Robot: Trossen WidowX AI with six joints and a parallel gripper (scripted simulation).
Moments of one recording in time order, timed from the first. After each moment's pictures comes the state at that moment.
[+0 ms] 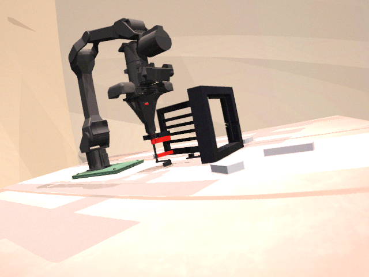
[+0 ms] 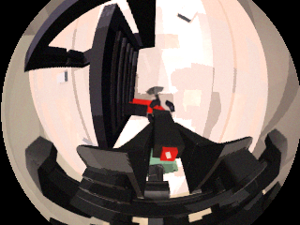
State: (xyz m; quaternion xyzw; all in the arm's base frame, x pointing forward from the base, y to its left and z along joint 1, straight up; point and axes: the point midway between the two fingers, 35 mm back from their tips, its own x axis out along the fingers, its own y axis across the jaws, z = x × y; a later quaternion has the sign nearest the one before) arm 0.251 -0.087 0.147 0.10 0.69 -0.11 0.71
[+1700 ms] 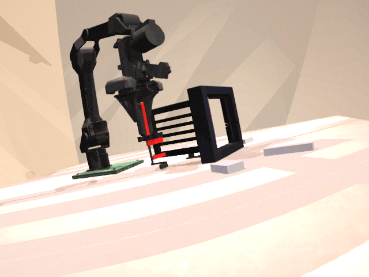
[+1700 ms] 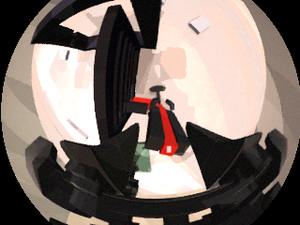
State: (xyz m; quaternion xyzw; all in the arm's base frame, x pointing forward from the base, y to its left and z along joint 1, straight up) arm 0.253 -0.120 0.153 0.01 0.70 -0.01 0.72
